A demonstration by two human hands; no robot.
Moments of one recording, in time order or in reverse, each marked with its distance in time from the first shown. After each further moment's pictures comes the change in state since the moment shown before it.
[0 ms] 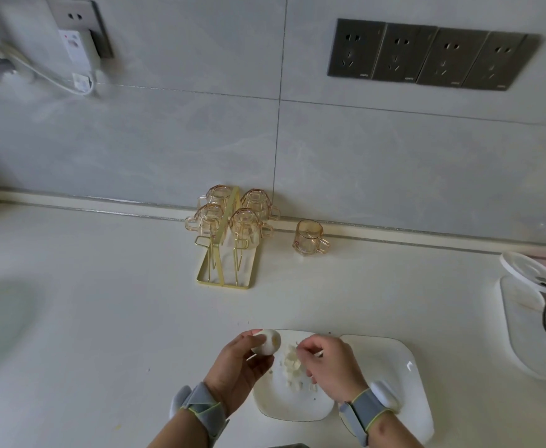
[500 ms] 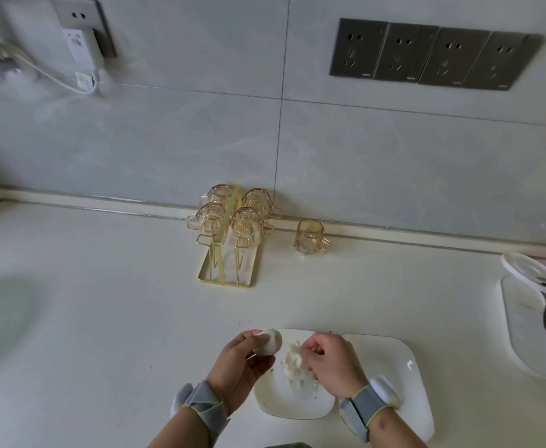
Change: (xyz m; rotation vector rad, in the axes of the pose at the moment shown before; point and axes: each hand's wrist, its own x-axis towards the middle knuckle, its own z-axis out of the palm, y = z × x) left_hand 0.001 -0.002 -0.004 0.050 -0.015 0.028; right_hand 0.002 0.000 -0.001 -0.045 0.000 0.032
